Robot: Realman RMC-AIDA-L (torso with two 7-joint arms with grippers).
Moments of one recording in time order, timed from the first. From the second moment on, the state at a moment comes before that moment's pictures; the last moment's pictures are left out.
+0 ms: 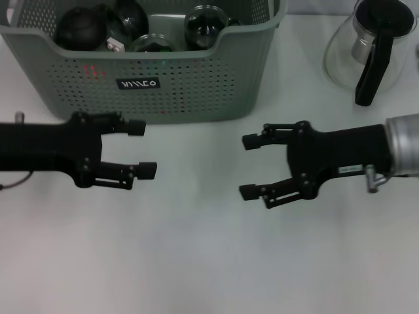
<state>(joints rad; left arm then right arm) -0.40 -2.06 0.61 0.88 2.06 1.88 -1.45 0.69 2.10 -0.86 -0.54 -2.04 -1.63 1.24</state>
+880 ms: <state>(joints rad) -0.41 -2.07 0.61 0.76 2.12 1.78 -1.41 0.70 2.10 -0.86 -0.46 -2.03 -1.58 1.17</state>
